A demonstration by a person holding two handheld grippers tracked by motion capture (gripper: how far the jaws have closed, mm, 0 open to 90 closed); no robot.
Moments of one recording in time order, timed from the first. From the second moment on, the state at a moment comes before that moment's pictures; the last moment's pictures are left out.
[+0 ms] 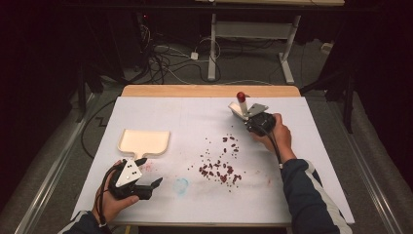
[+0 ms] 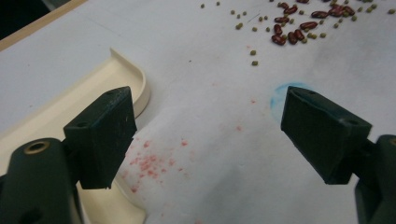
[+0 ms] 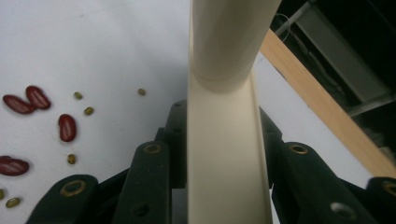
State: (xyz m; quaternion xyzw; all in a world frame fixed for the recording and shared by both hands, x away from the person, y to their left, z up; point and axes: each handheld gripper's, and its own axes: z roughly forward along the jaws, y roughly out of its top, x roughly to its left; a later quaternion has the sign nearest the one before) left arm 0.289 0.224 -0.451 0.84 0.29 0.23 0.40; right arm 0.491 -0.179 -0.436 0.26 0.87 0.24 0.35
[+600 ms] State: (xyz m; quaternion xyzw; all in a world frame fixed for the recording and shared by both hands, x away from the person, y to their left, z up) left arm 0.285 0.225 -0.450 0.84 0.30 0.23 0.40; right arm 0.416 -0.146 -0.452 0.17 0.89 0.29 0.32
